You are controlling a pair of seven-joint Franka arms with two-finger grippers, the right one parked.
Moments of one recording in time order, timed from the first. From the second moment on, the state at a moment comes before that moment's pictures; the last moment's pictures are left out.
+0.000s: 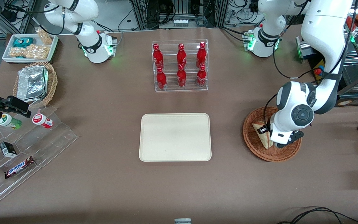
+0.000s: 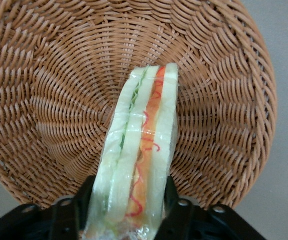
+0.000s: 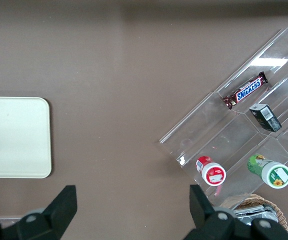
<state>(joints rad) -0.05 0.42 -0.14 -1.94 0.09 2.14 -0.70</state>
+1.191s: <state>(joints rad) -0.21 0.43 -0.33 -1.63 0.03 1.81 -0.79</state>
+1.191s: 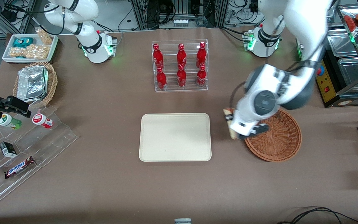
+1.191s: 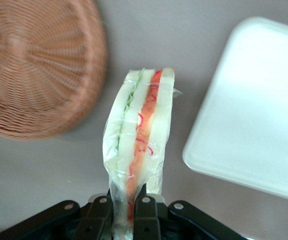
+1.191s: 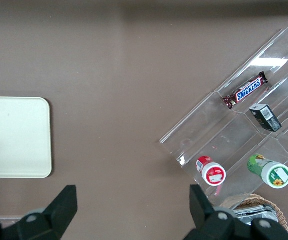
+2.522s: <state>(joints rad) -0.52 0.84 -0.34 -1.18 0.10 1.90 -0.90</state>
